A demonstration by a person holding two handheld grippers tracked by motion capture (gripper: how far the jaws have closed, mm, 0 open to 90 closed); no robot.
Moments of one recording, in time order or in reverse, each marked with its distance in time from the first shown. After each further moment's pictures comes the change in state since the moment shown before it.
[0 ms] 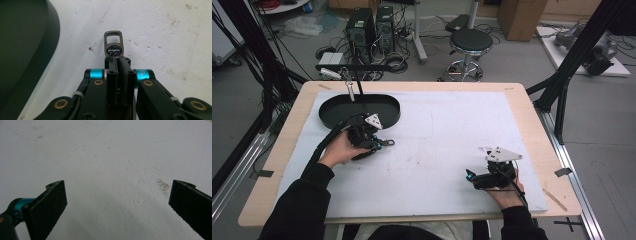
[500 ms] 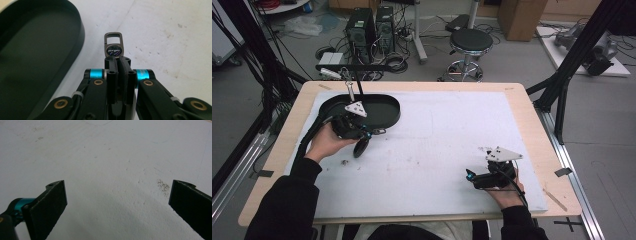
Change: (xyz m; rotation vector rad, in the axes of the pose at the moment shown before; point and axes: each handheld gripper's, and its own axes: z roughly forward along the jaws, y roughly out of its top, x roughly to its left) left arm 0.016 -0.002 -0.051 -0.100 0.036 -0.048; right arm -0.001 0.000 0.000 -0.003 0.006 0.002
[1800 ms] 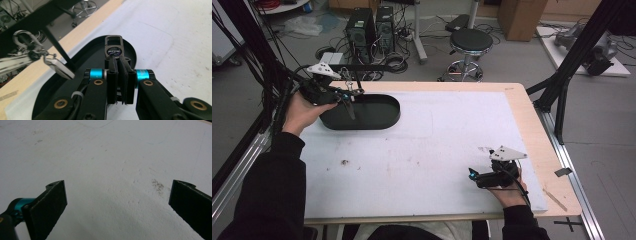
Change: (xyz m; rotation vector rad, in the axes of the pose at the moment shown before) left arm 0.061 0.021 -0.081 -0.195 0.202 -0.115; right arm -0.007 -0.001 -0.005 -0.016 0.004 0.011
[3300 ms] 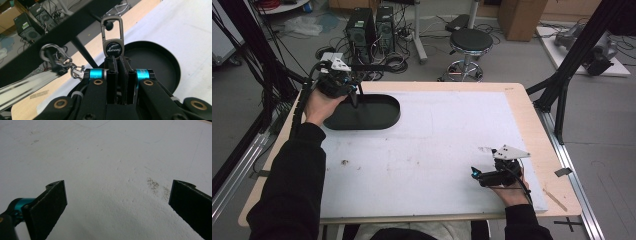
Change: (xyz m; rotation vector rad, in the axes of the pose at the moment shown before) left arm 0.003 0.015 0.051 0.041 0.240 0.040; right arm -0.009 -0.004 0.000 -0.008 0.007 0.013
